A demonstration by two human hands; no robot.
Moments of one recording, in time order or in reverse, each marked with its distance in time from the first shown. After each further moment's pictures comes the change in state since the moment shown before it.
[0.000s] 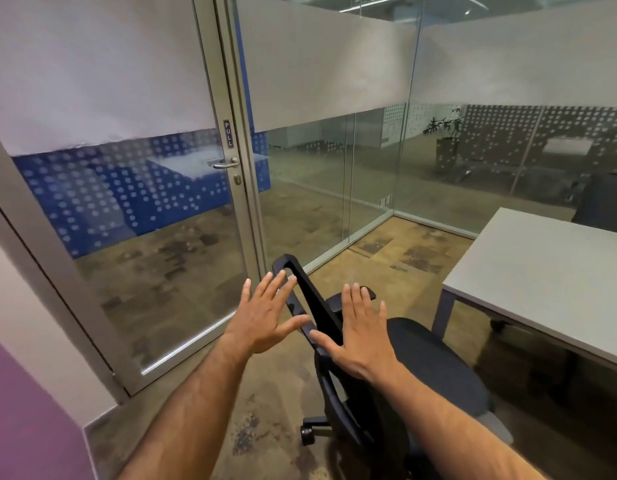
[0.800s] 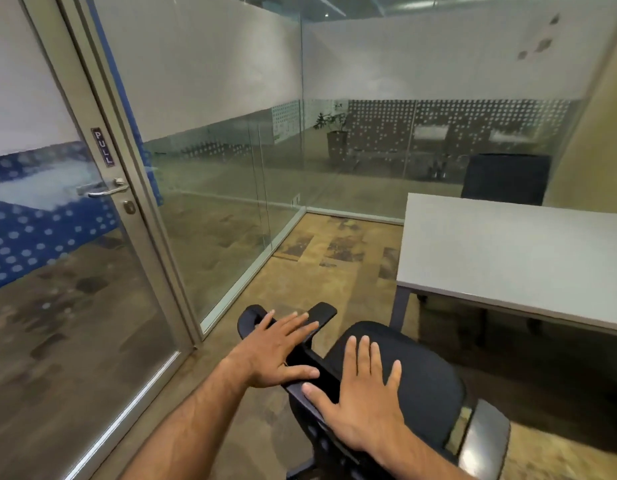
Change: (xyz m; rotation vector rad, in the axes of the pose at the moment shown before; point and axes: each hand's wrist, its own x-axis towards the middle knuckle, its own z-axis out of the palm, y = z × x) left_hand 0.176 -0.069 0.048 -0.002 -0.326 0.680; right_hand 0.081 -0.044 0.055 -0.082 -0.176 0.659
